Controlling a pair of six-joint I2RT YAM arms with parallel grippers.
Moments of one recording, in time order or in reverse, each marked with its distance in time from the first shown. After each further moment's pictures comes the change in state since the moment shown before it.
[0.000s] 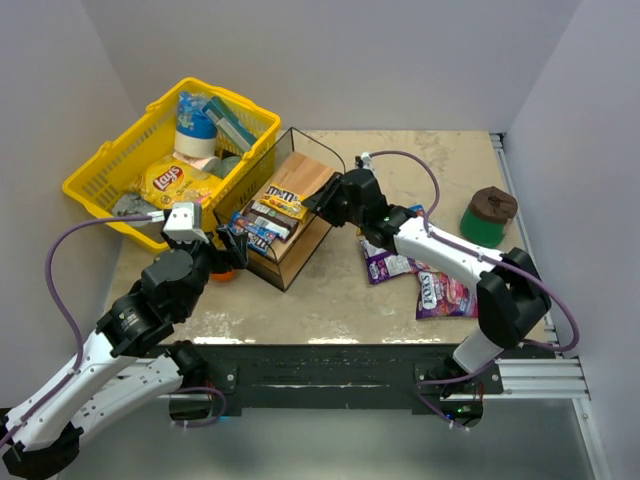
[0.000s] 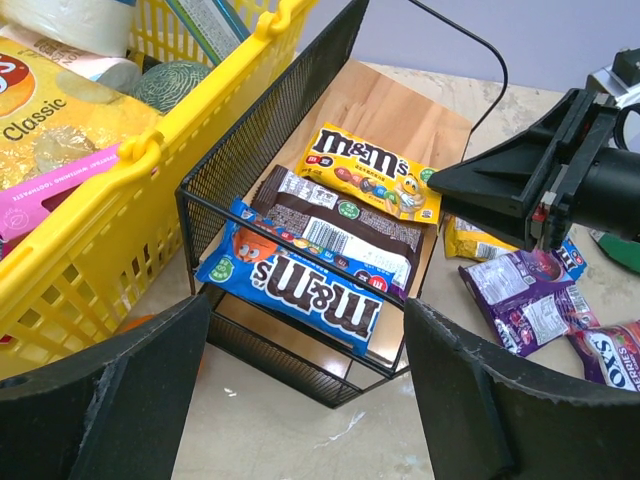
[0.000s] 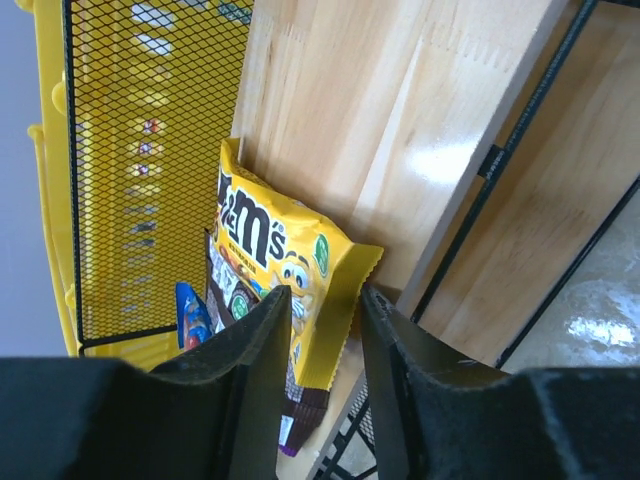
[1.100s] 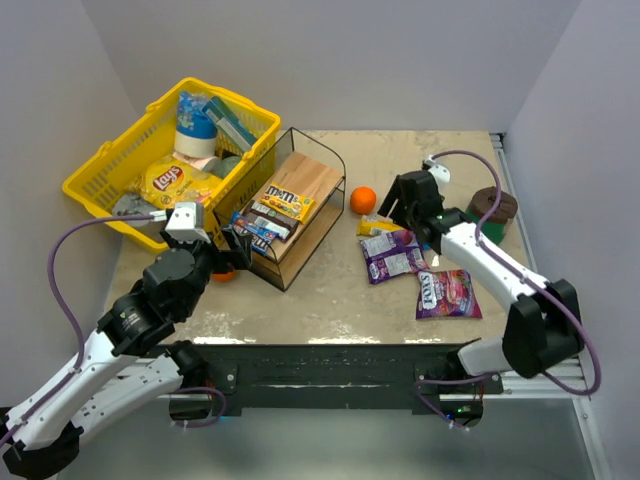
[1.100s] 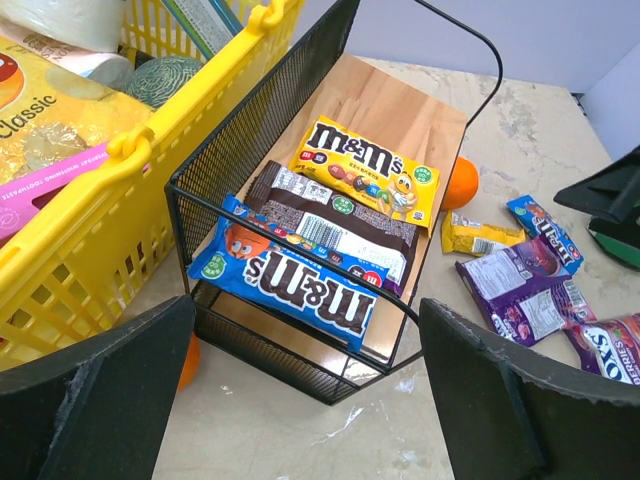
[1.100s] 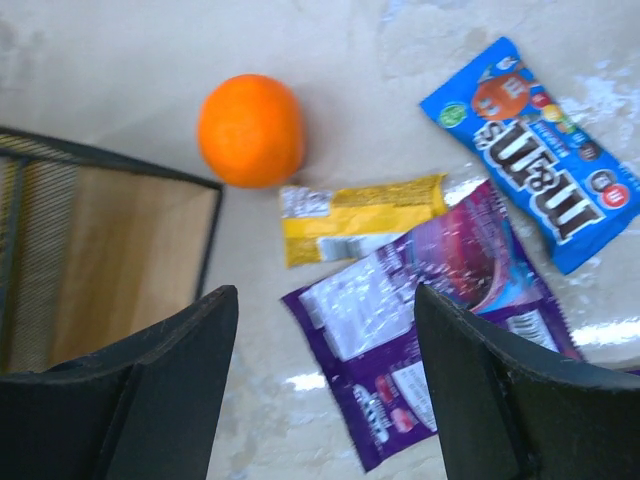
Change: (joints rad) left arm 0.000 0.006 0.000 -0.002 0.013 -0.003; right arm -0.284 -0.256 -0.183 -0.307 0.273 -0.379
